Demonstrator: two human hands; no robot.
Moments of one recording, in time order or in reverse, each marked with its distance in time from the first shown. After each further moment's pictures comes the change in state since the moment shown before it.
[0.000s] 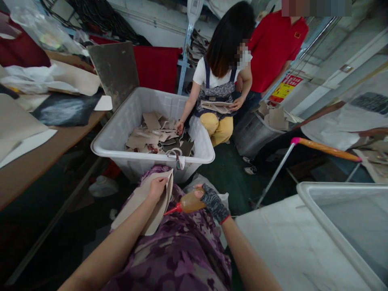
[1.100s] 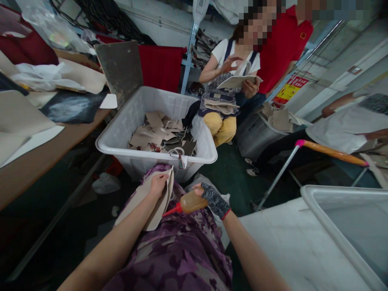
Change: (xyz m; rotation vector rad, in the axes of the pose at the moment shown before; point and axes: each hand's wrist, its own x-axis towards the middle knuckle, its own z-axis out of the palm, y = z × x) left_hand 0.002 0.011 -0.003 -0.187 0.084 -0.067; right_hand 0.006 -0.041 -0.003 0.004 -0.215 0.183
